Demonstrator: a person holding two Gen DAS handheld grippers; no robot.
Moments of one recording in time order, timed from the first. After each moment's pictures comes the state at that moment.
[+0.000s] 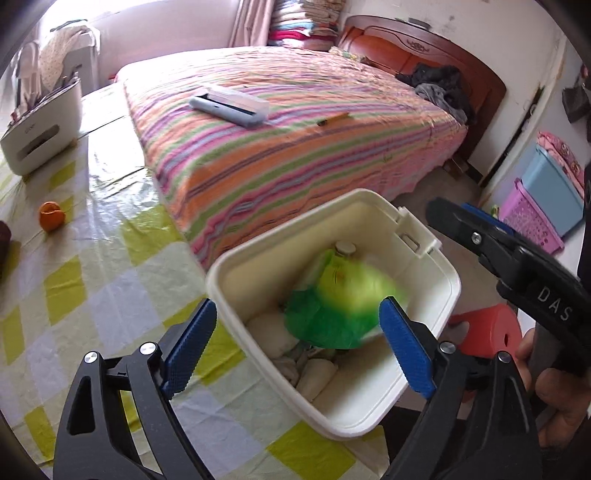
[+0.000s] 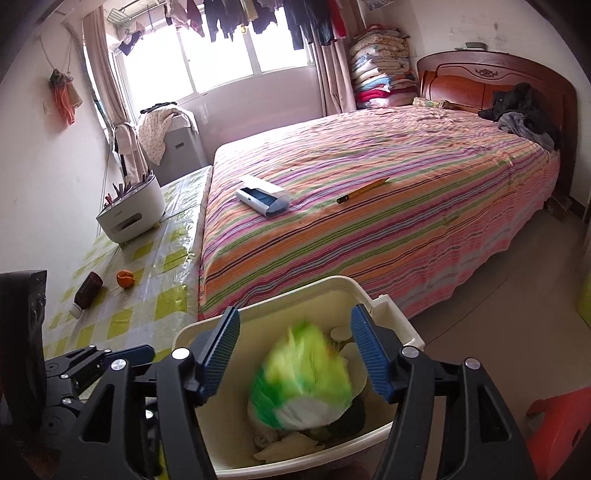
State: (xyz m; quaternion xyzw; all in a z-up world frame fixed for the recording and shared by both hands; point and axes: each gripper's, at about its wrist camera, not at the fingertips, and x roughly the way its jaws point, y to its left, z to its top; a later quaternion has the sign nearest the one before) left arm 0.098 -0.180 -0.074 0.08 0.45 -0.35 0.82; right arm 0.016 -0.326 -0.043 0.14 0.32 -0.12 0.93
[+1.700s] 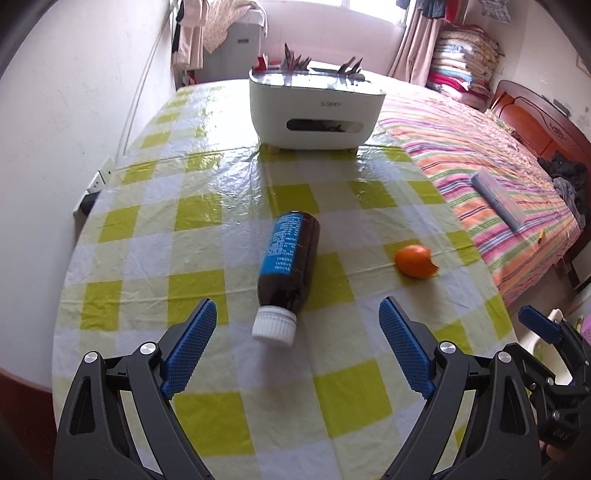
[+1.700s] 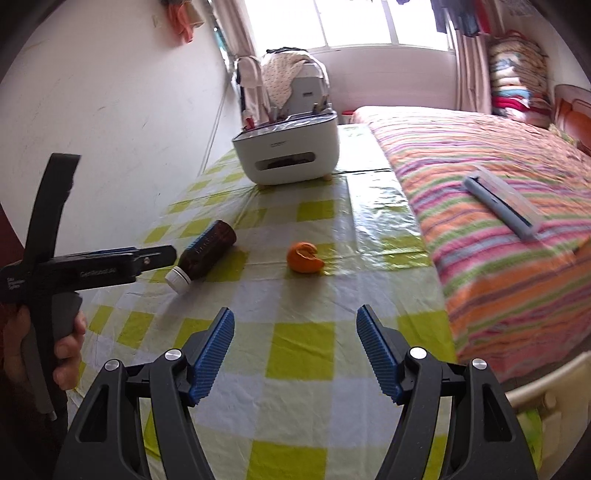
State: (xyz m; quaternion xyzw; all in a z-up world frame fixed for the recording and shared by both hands) left arm 0.275 0.108 -0.049 0.01 0.45 -0.11 0.89; right arm 0.187 -0.098 -0.069 0.05 0.38 0.11 0.92
